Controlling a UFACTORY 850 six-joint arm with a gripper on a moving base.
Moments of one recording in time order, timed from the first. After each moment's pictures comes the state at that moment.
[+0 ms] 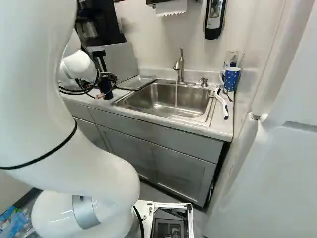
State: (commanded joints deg) arm 25.6 2.8 -46.9 0.0 10.9 0.0
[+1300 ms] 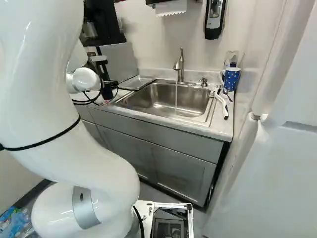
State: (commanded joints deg) arm 25.6 -3.5 -45.4 0.0 25.6 0.0
